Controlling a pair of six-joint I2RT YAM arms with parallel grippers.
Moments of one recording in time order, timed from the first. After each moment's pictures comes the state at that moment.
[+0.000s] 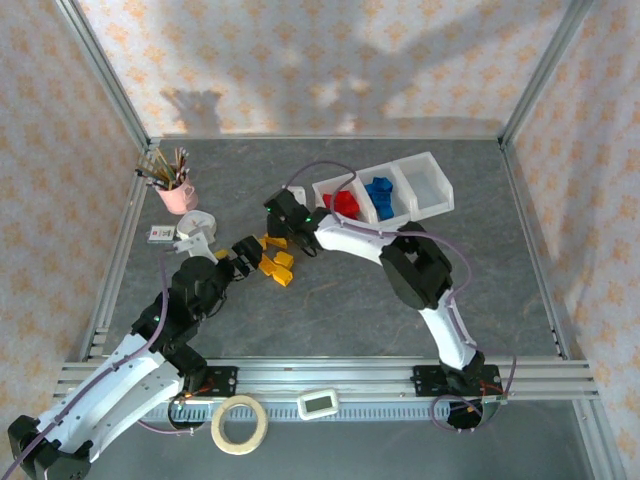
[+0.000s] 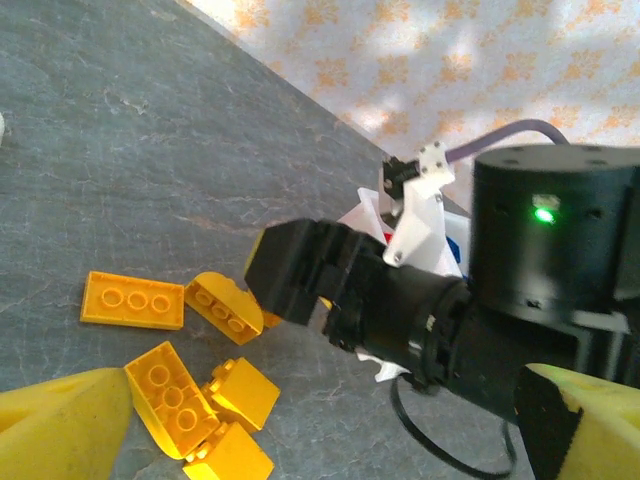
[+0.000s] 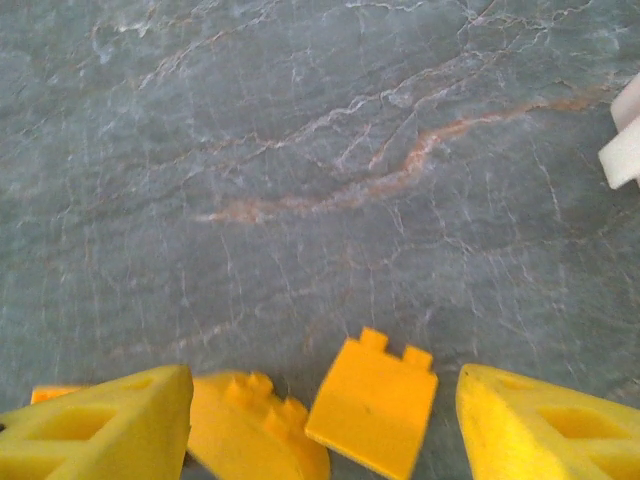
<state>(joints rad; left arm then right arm) -0.56 0.56 0.47 -0.27 -0.32 -0.85 0.88 2.19 1.70 -0.39 0.28 0.68</state>
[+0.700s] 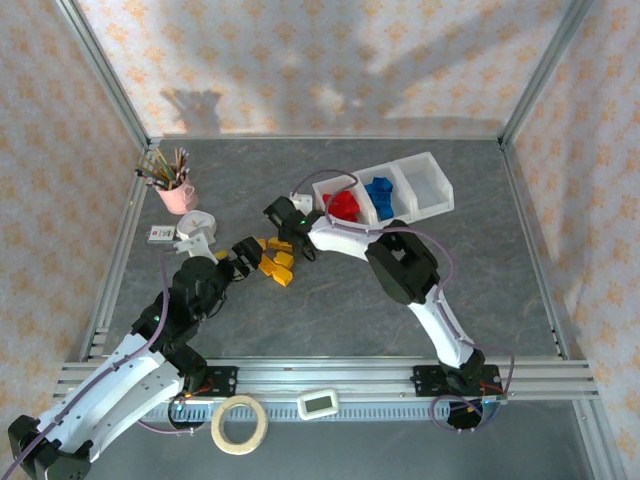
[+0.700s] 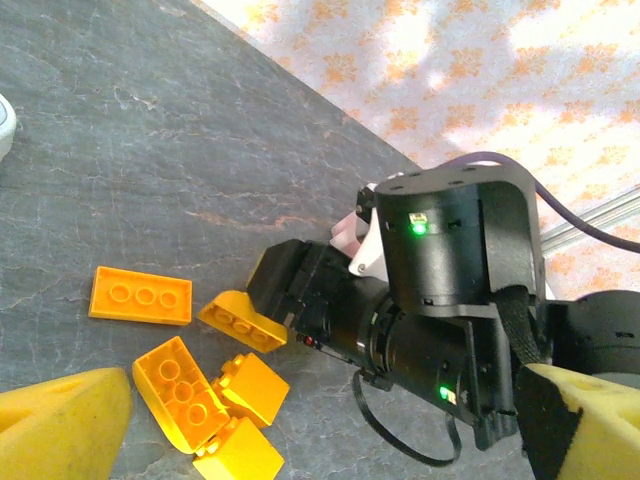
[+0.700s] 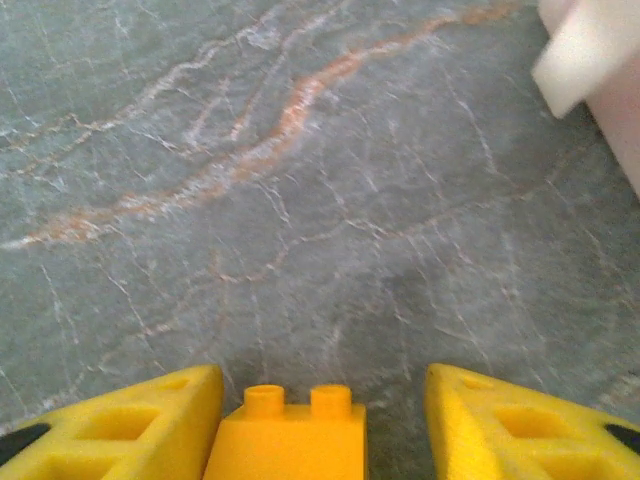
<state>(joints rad) -0.55 0.57 0.47 -0.28 -0.32 -0.85 0.86 2.29 1.72 -0.46 0.36 0.80</state>
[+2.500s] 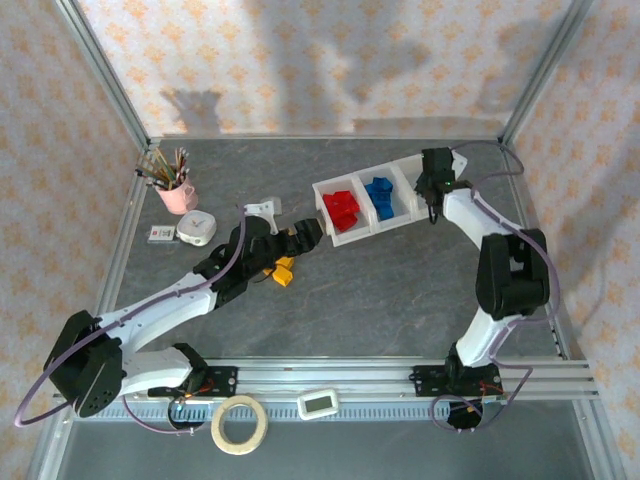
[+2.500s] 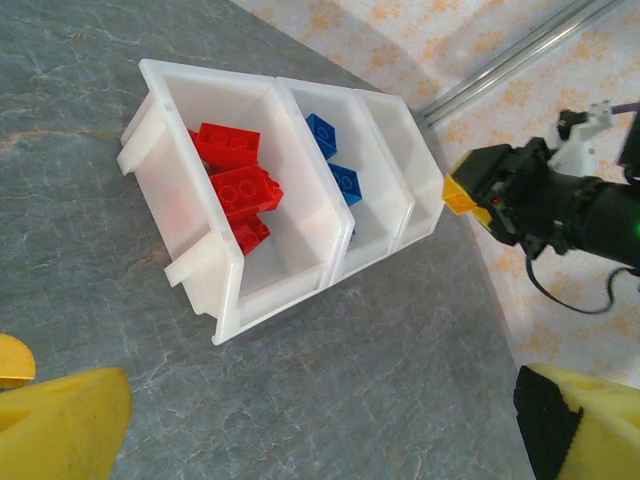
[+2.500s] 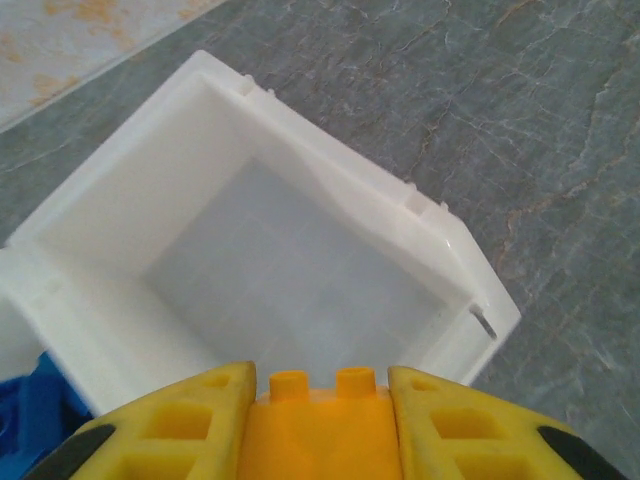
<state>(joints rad) -0.63 1.19 0.69 0.11 -0.02 -0.83 0.13 1.78 1.27 -0.33 0.31 0.59</state>
